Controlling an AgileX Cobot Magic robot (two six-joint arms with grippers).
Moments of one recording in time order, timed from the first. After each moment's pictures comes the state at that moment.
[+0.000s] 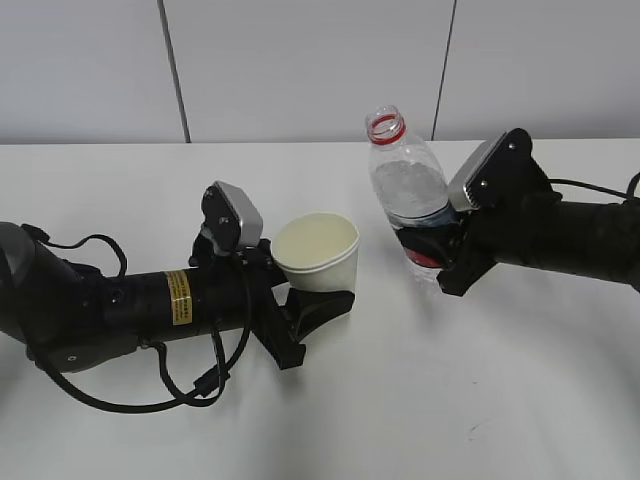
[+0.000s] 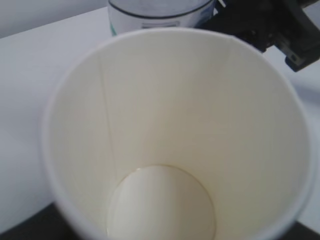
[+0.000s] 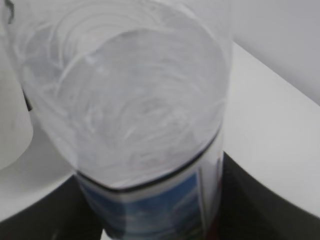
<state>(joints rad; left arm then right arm) -0.45 2.11 -0.81 0.81 -1.07 -0.38 0.12 1.86 -0.78 -0.85 -0.70 0.12</state>
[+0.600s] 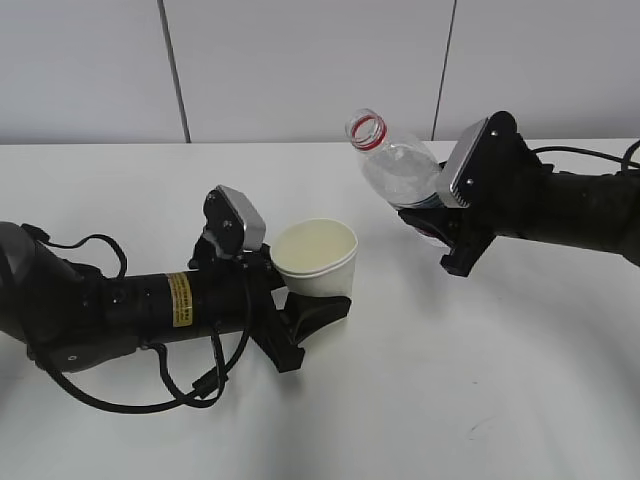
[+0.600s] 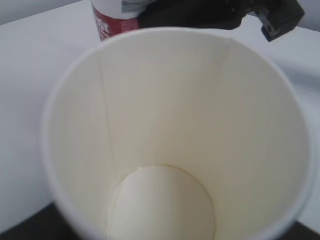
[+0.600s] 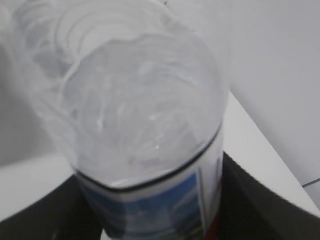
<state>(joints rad) -0.45 2.11 -0.82 0.81 -1.02 -0.38 0.12 1.86 -0.87 -0.88 -0.64 -0.08</state>
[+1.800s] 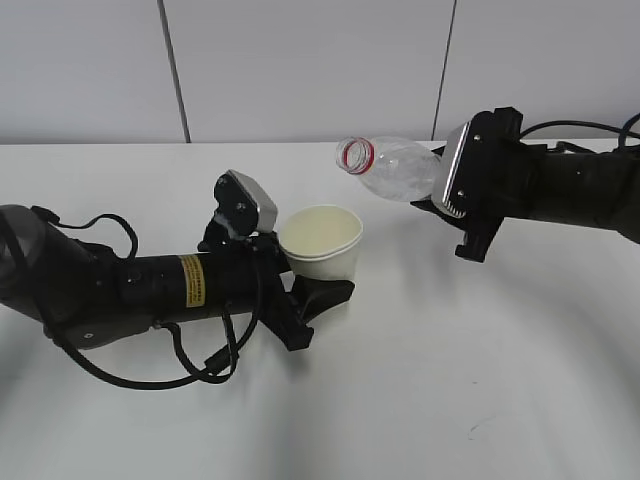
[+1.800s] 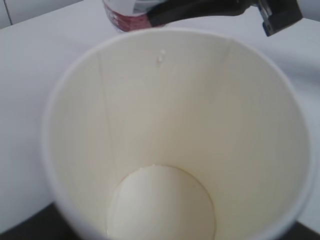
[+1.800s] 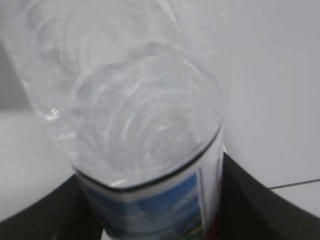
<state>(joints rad) -0.46 2.11 -0.89 0.81 -0.93 -0.42 0.12 1.86 -0.94 -0.88 -0.53 -0.34</state>
